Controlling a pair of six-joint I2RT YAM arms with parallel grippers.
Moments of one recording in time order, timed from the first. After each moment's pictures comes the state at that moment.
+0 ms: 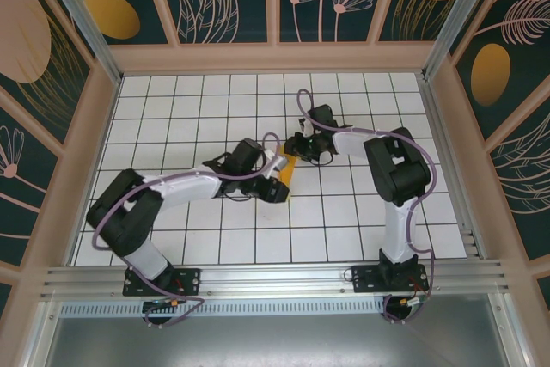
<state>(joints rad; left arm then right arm) -0.72 1.61 0.87 -0.10 0.62 -0.40 0.45 2.00 1.19 -0.17 -0.49 0.60</state>
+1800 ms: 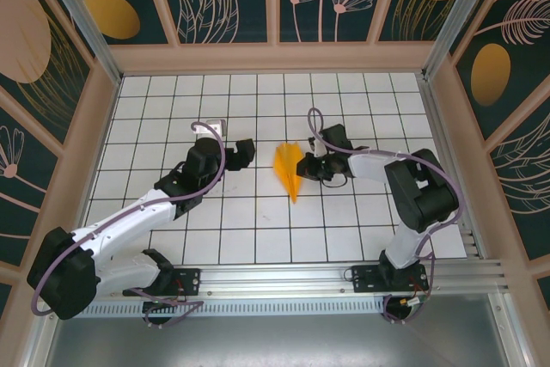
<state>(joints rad) -0.68 1.16 0.69 0.04 -0.27 -0.55 0.45 1.73 0.85 -0.11 -0.52 0.56</state>
